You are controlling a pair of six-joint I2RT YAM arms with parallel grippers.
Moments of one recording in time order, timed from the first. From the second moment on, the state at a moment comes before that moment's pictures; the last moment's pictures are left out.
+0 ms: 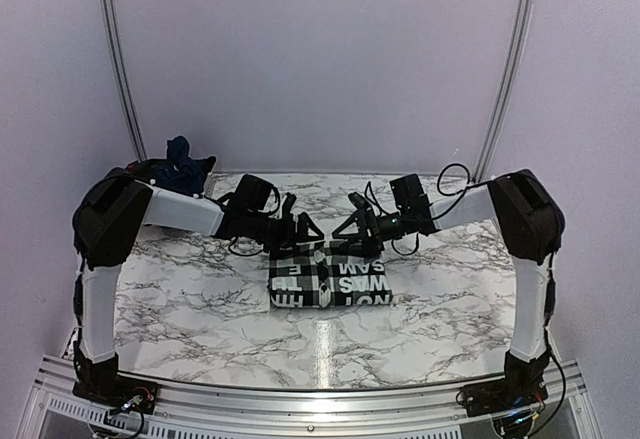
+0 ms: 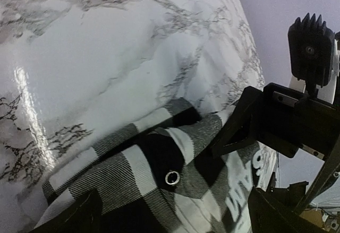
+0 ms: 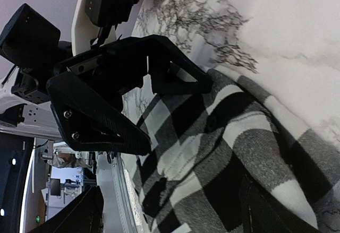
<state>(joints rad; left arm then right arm) -0.63 2.09 1.35 0.05 0.53 -0.70 0.44 2.06 1.28 0.04 -1.08 0.50</state>
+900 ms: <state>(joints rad) -0.81 1.86 1.12 0.20 0.59 -0.79 0.48 1.83 0.88 0.42 -1.15 0.83</state>
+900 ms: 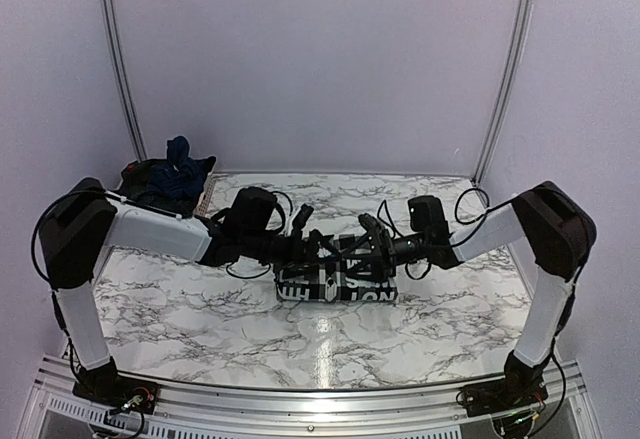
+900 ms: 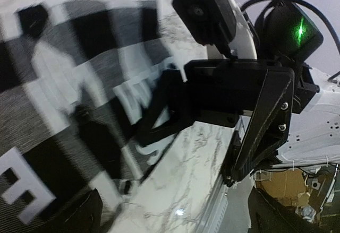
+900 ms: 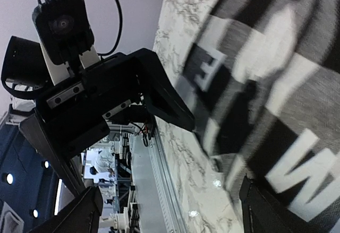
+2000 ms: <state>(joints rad) -0.61 2.21 1.31 0.36 0.63 -0.86 0.29 2.26 1.20 0.55 -1.26 0.90</state>
